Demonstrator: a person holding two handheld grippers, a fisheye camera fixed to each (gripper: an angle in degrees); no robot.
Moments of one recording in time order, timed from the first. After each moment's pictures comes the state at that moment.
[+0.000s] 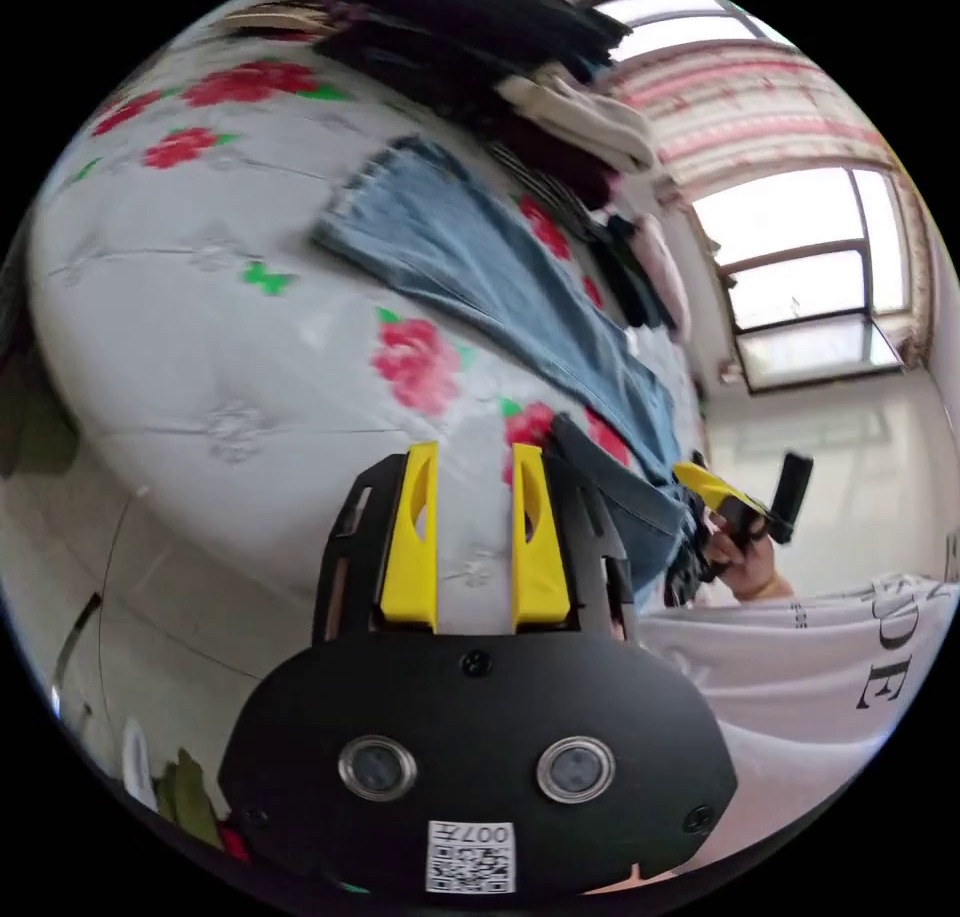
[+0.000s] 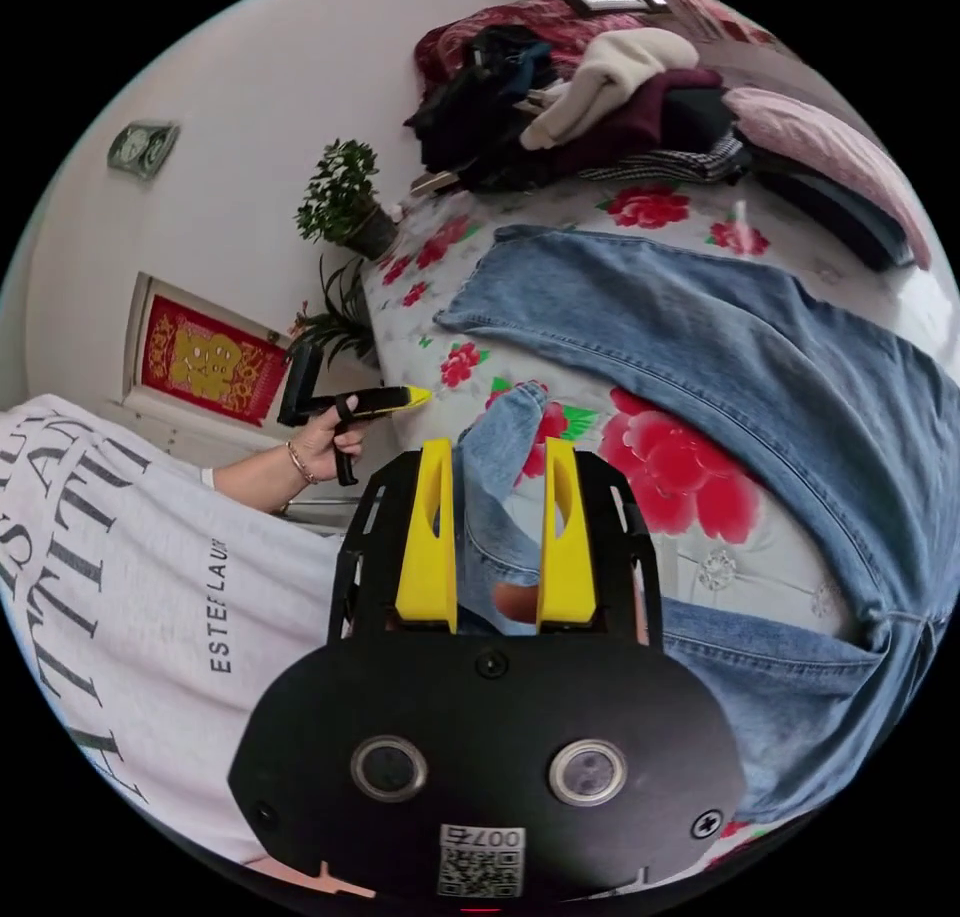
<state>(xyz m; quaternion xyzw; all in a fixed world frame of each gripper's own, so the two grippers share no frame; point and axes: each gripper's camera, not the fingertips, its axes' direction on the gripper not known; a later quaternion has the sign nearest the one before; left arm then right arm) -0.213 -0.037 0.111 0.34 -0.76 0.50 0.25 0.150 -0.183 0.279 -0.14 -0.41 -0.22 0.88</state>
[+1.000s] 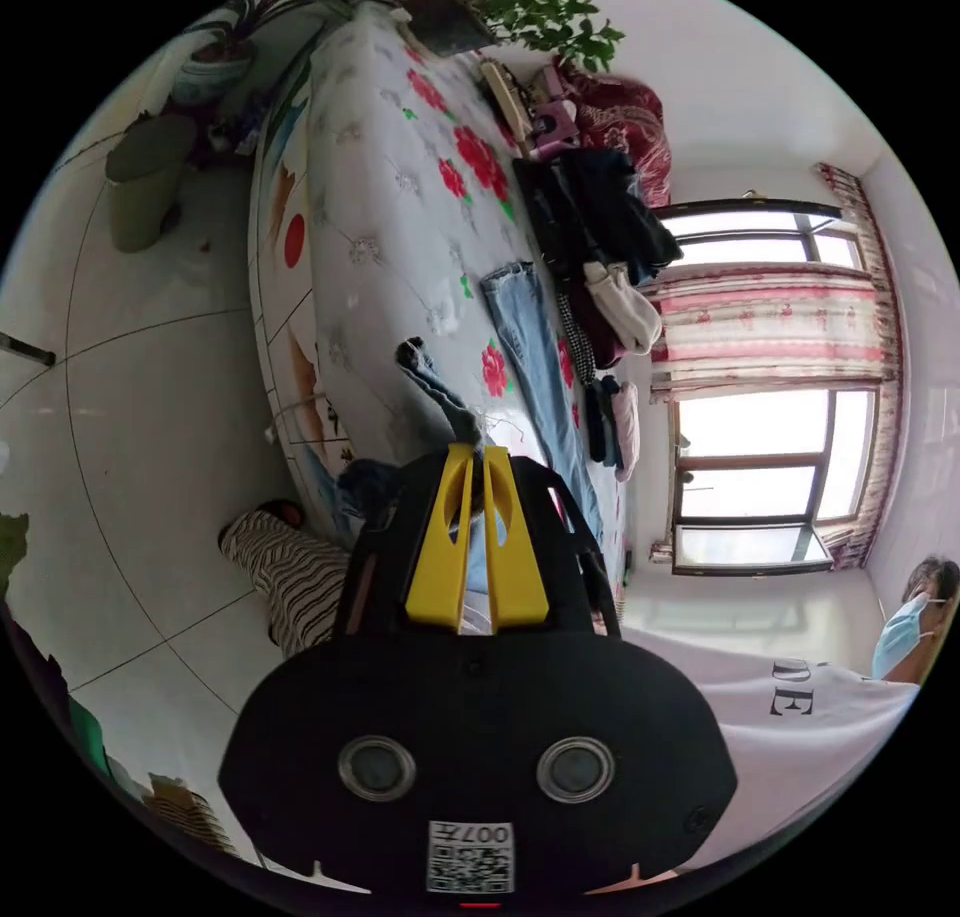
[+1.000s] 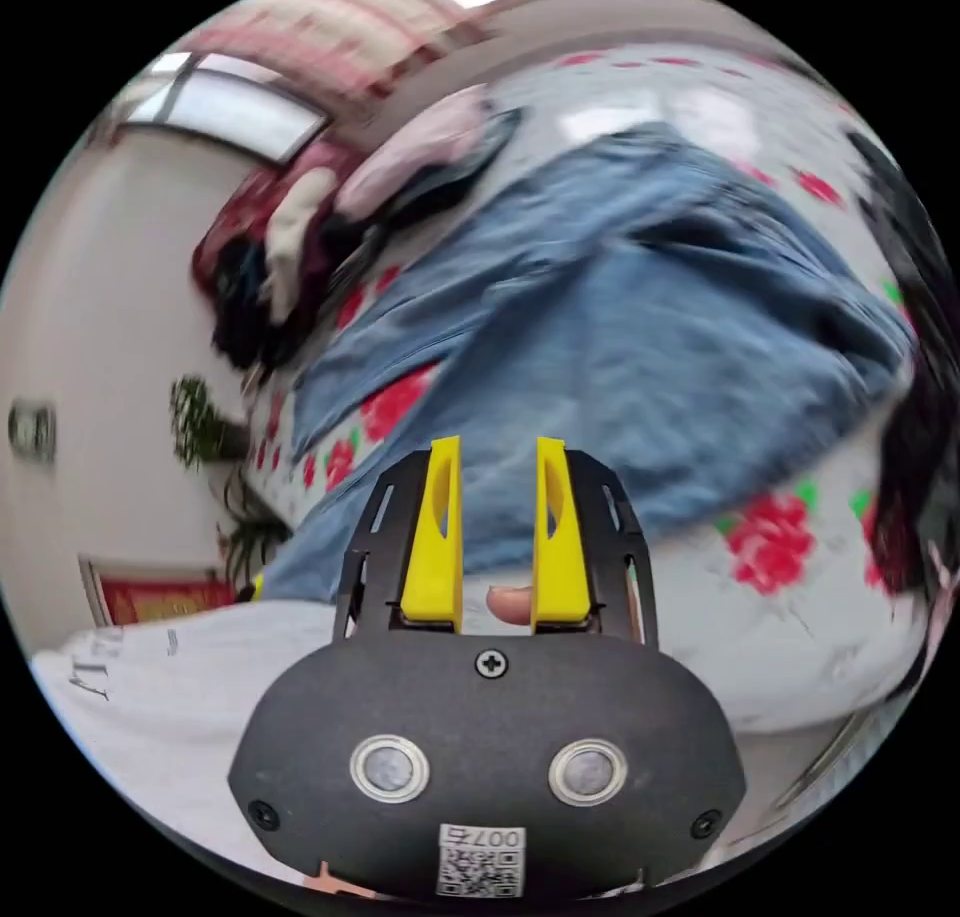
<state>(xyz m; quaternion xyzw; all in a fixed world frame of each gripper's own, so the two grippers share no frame) -0.347 0.164 0.010 0.54 -0.49 0.61 0.31 0.475 -0.102 0.222 -0.08 -0.28 0.22 0.93</state>
